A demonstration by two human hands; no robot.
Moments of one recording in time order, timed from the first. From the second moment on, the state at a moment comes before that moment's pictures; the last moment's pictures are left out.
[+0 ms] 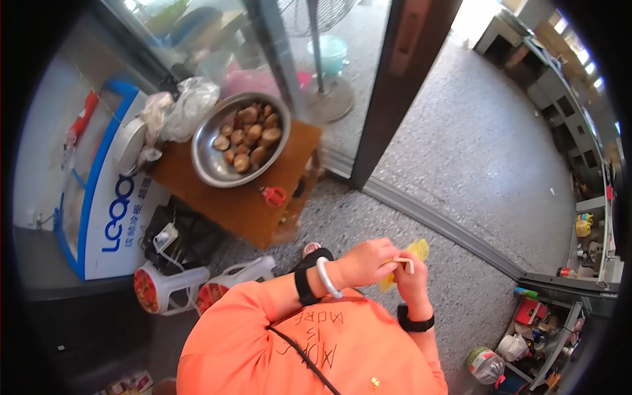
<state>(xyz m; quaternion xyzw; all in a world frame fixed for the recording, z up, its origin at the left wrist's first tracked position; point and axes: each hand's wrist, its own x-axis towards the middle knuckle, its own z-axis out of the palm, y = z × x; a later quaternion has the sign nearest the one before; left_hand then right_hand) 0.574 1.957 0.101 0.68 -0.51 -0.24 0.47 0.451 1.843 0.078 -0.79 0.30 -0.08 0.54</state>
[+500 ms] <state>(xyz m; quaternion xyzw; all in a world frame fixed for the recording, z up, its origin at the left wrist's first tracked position) 0.742 1.912 -0.012 0.88 -0.35 -0.27 0.18 0.409 1.573 -0.011 -0.71 0.54 -0.15 0.43</state>
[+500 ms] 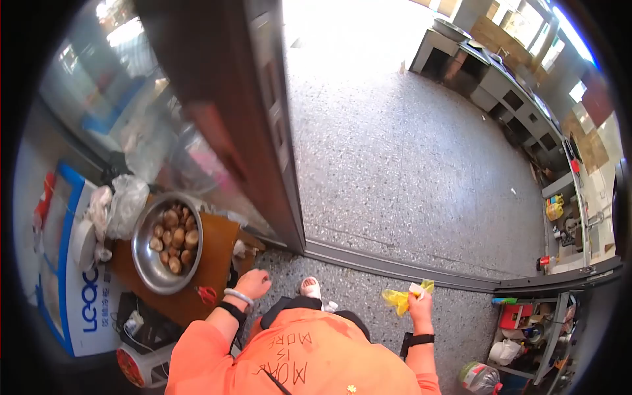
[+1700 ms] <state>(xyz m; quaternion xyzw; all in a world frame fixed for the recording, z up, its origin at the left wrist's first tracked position) 0.596 1.840 0.016 0.69 0.51 -0.16 0.48 0.844 1.428 -0.026 -0.84 -0.15 0.37 0.36</state>
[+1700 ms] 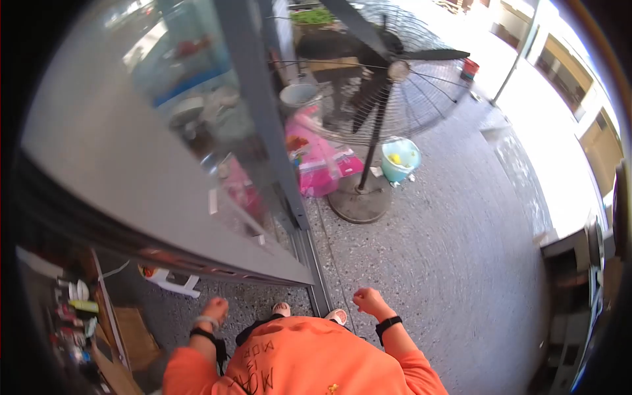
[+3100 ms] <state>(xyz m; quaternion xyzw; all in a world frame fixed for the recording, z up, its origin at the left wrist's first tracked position) 0.485 1.948 -0.031 0.48 0.45 -0.09 0.75 0.360 1.353 -0.041 -0.81 0.35 0.15 0.44</state>
